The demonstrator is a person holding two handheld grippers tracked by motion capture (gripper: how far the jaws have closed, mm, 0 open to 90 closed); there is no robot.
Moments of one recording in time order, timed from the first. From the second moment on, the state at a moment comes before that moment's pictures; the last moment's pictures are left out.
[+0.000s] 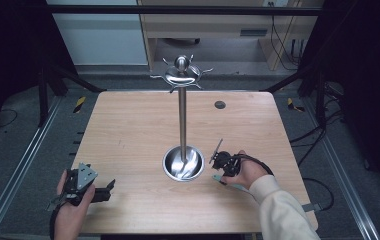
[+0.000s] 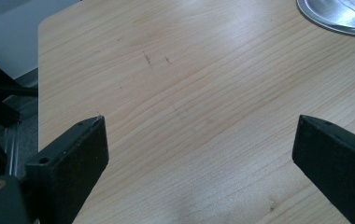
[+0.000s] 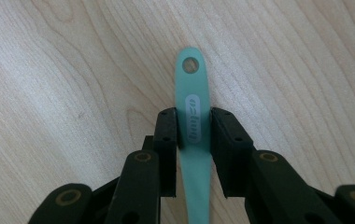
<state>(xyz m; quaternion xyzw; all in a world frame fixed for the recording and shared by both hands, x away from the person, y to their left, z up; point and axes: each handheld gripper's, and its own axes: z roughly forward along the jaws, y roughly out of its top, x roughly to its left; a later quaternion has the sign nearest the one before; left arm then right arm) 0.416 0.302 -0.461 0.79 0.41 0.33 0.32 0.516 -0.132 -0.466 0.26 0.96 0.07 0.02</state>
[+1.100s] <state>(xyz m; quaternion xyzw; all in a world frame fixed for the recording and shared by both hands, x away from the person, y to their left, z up) 0.416 0.303 -0.461 0.79 0.41 0.33 0.32 0.492 -0.162 -0.370 0.27 0.94 0.18 0.11</state>
